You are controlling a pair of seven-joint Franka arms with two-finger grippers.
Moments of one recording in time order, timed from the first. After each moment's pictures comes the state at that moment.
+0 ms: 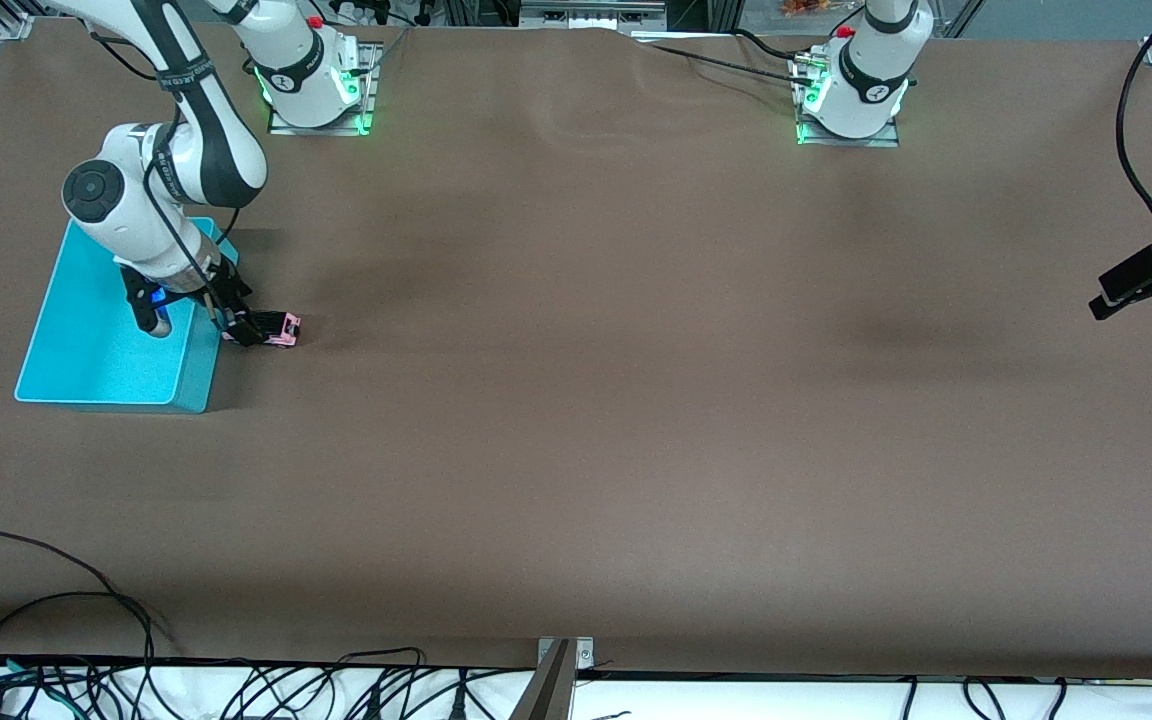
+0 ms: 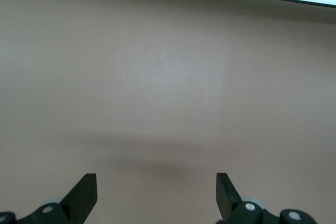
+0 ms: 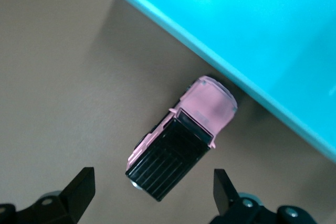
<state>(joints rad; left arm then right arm) -0.08 0.06 0.21 -1.59 -0.06 1.75 0.01 -0.03 0.14 0.04 -2.46 0.02 2.63 1.15</state>
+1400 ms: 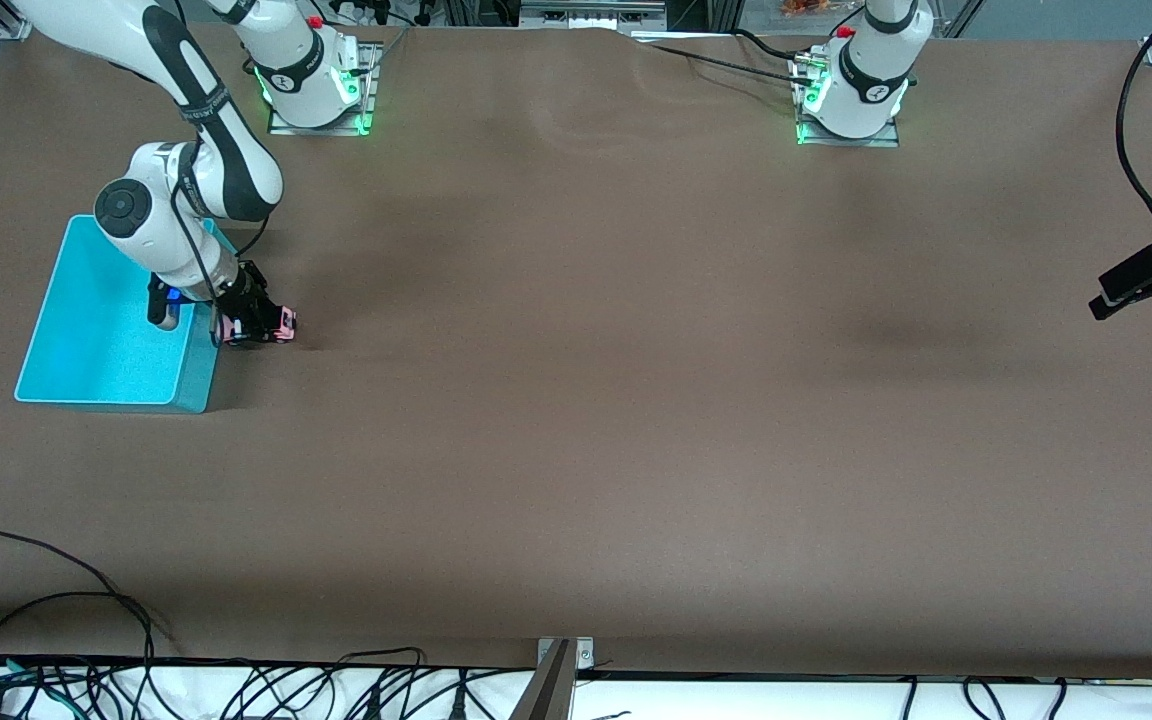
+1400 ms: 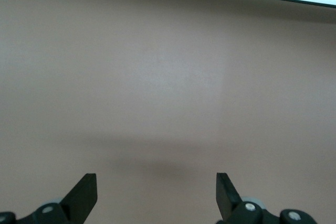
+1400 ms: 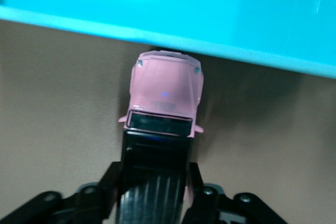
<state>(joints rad) -0.08 0.06 0.21 -1.59 -0.06 1.75 0.01 -0.04 0.24 0.04 -2.48 0.02 2.76 1.40</state>
